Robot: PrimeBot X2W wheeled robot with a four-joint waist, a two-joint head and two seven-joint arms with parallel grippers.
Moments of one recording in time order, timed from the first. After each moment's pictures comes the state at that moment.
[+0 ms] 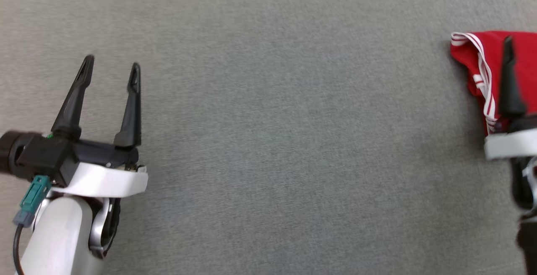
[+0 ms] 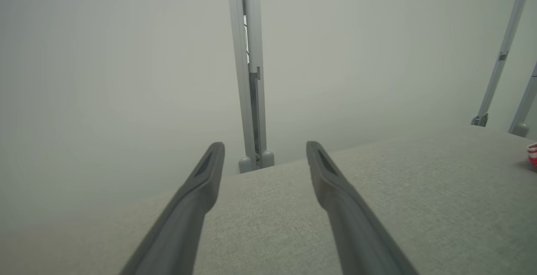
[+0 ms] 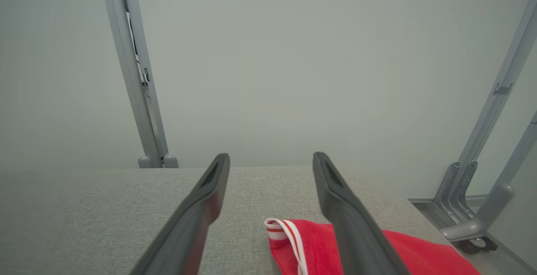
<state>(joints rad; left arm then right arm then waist) -0.31 0.27 -0.16 -0.01 -0.24 0.03 -0.24 -0.45 -0.24 -0.06 0.24 0.27 0.13 -0.26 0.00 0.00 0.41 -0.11</state>
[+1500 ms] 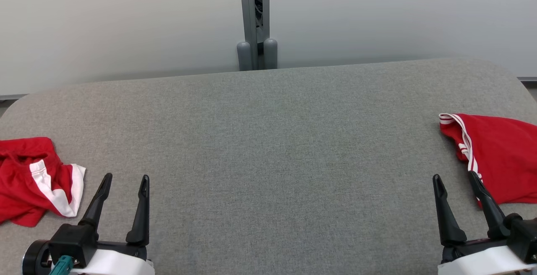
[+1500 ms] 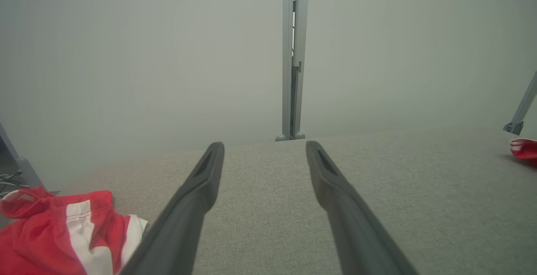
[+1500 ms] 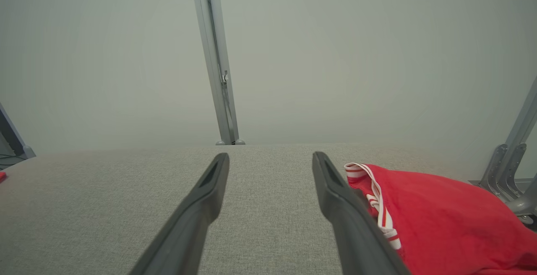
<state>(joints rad) 0.05 0.25 -0.14 0.01 -0.30 0.06 -0.20 0.09 -0.06 -0.02 -0.06 0.17 0.13 -0.13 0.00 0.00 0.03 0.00</state>
